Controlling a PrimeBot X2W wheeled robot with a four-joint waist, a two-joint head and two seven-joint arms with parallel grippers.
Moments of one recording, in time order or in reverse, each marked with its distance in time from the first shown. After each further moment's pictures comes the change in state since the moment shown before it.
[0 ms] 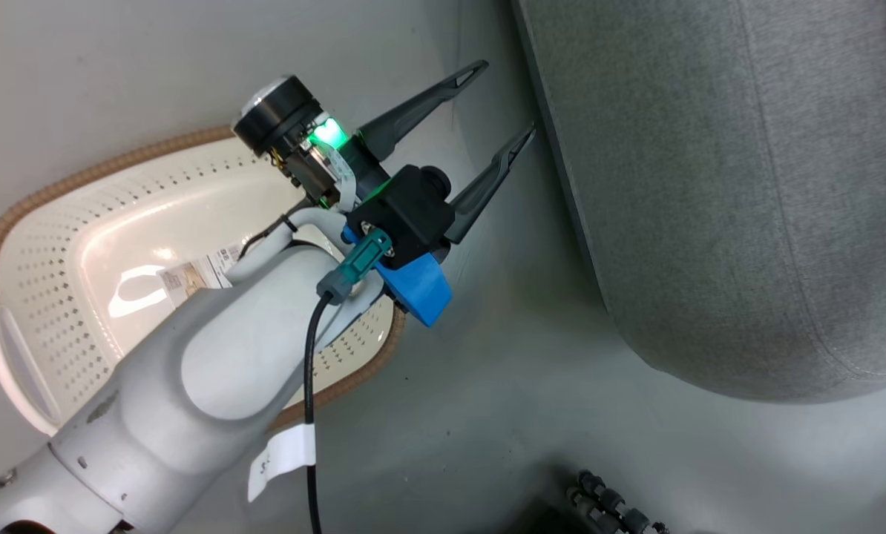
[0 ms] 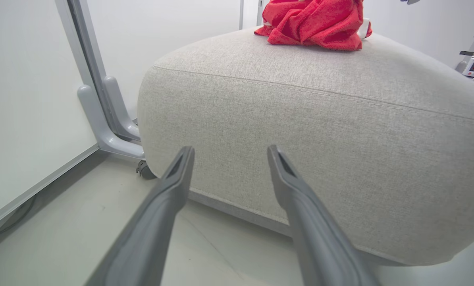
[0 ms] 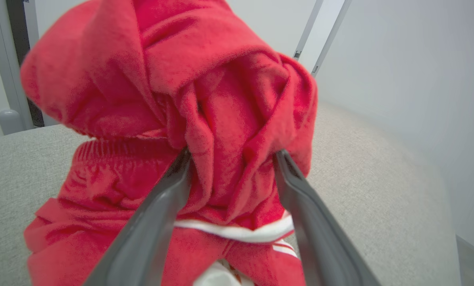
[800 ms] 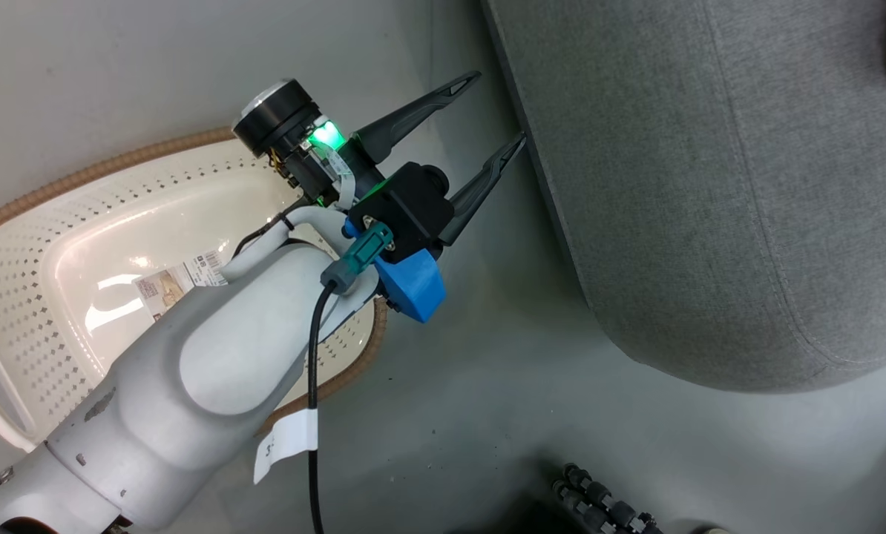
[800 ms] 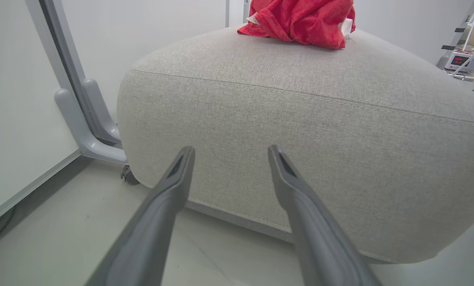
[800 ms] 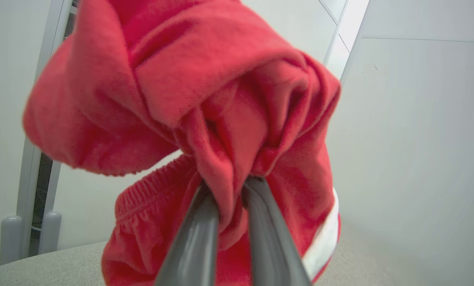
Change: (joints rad) left arm 0.006 -0.017 0.007 0.049 0.013 -0.031 0.013; right arm -0.022 -0.088 0.075 -0.304 0.095 0.000 0.000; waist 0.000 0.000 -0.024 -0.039
